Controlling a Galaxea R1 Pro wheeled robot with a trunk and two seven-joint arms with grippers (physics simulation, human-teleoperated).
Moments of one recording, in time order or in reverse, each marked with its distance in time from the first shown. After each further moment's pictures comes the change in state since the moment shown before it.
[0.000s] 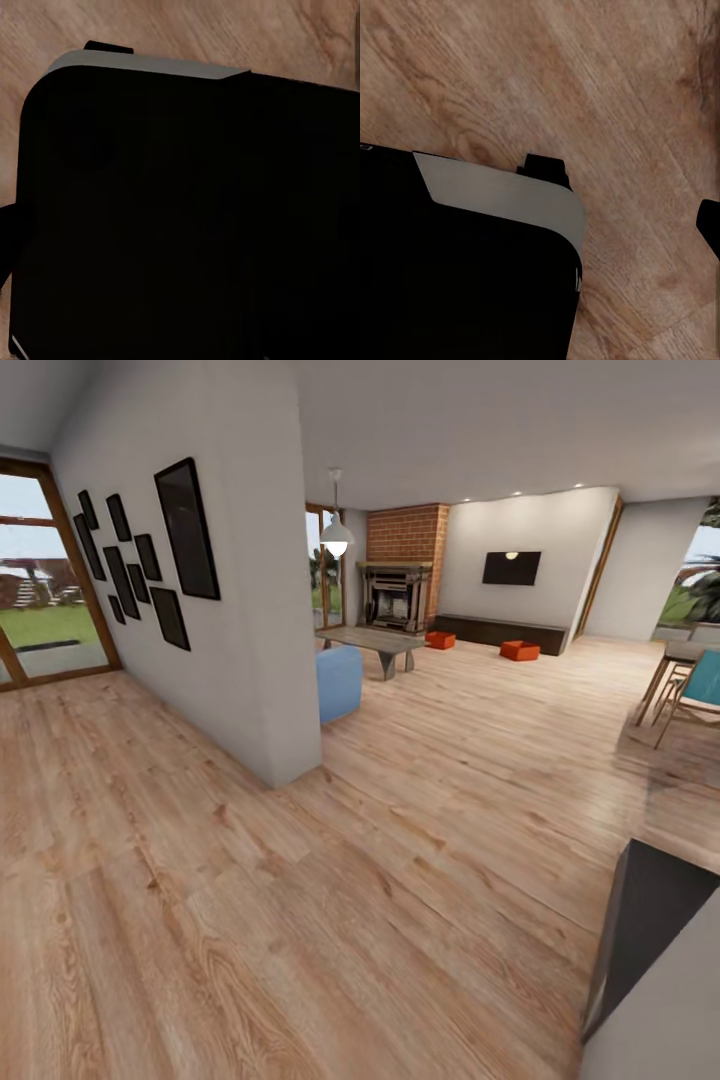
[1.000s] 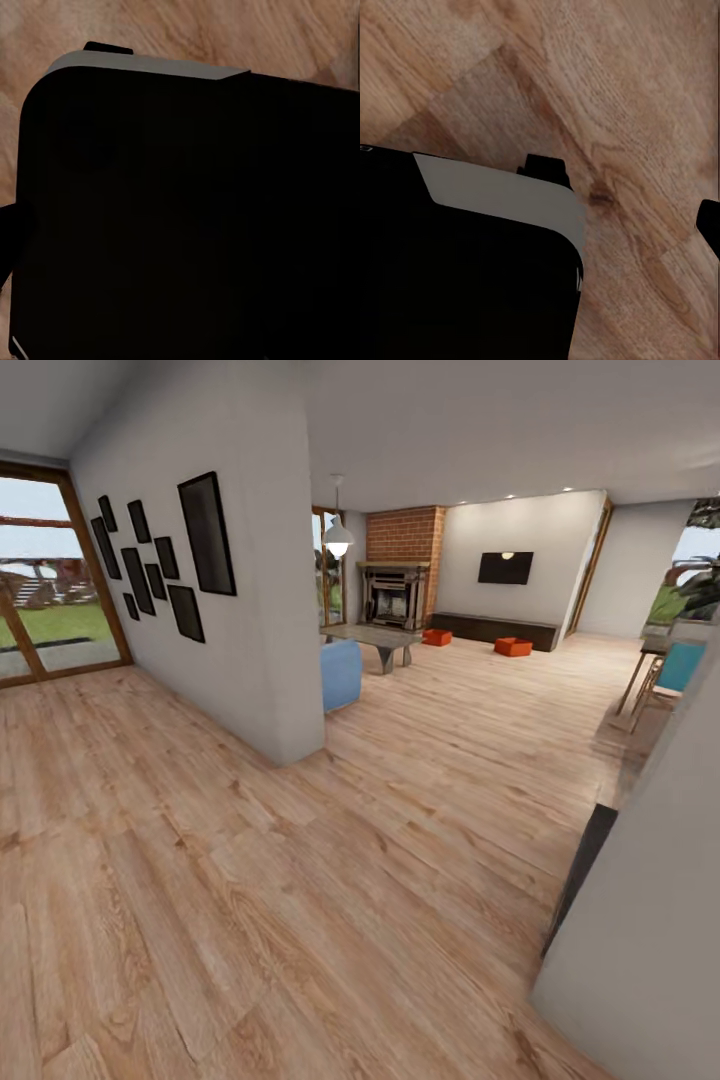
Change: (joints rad) left arm 0.000 0.000 0.000 0.000 -0.003 -0.001 0.000; right arm 0.000 0.000 0.000 0.000 -0.007 0.000 0.000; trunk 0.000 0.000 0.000
